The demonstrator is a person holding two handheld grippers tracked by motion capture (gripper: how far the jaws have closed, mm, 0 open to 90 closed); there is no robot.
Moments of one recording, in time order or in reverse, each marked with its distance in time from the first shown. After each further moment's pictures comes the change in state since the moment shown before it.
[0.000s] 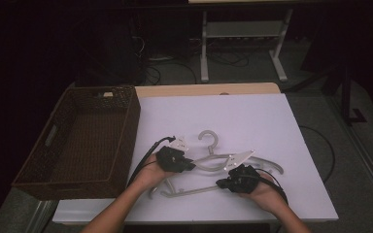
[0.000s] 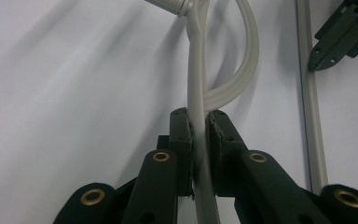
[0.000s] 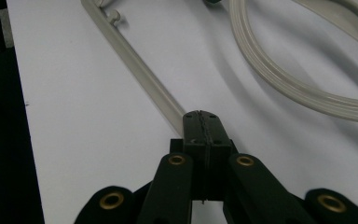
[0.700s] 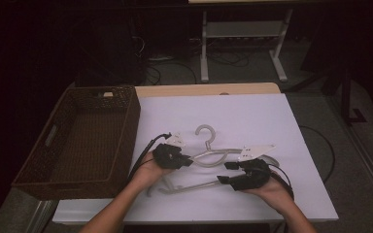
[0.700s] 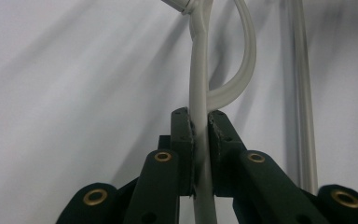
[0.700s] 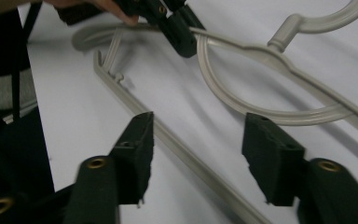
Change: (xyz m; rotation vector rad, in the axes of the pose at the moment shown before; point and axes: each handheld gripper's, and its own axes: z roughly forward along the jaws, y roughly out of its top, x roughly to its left) left arm 0.003 0.005 -0.016 -0.006 0.050 -0.017; right arm -0.003 0.004 -0.039 -0.224 -0.031 0.083
